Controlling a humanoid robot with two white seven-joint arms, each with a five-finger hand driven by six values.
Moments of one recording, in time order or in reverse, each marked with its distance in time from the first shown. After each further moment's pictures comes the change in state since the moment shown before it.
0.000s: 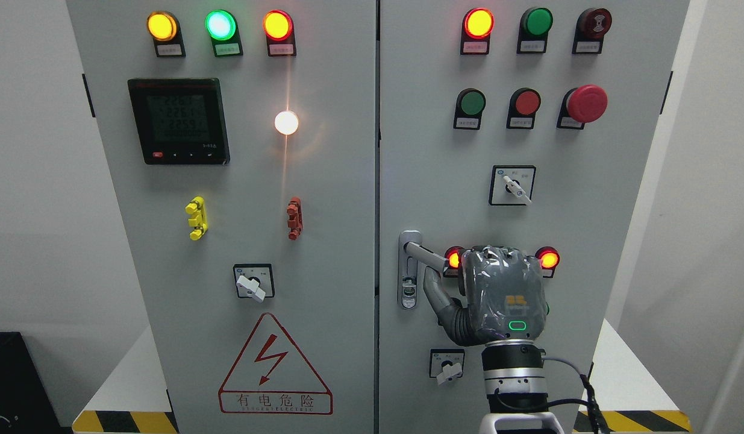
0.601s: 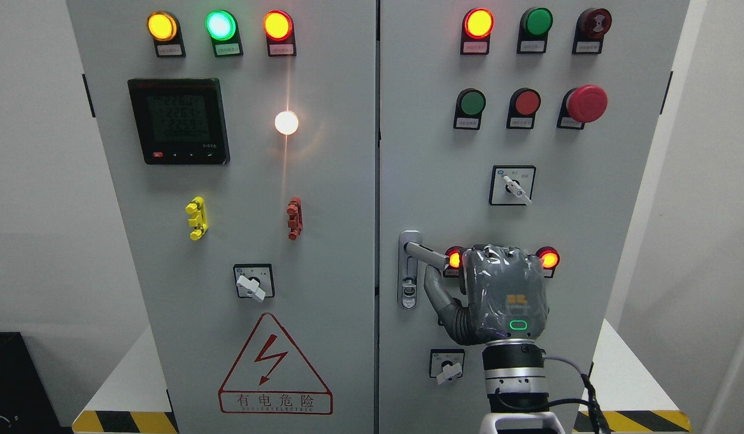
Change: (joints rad) left arm 0.000 0.000 0.000 0.000 0.000 0.000 0.000; right arm -0.001 -0.001 0.000 -0.003 0.002 0.000 -0.002
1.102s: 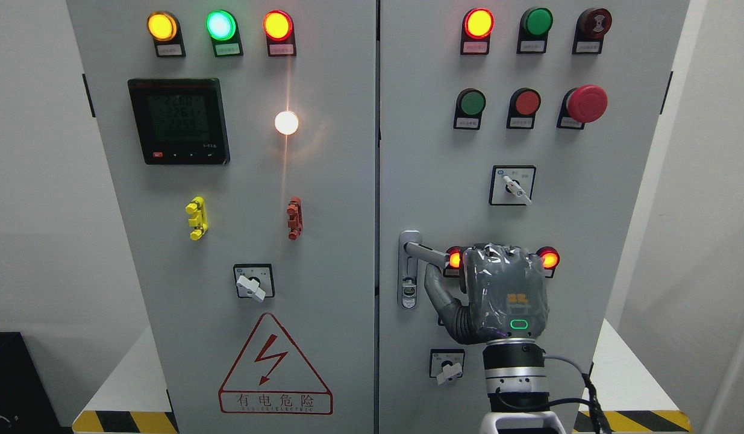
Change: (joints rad) left arm 0.000 0.000 0.000 0.000 0.000 0.000 0.000; right arm -0.001 0.000 0.000 -0.002 0.000 0.000 0.000
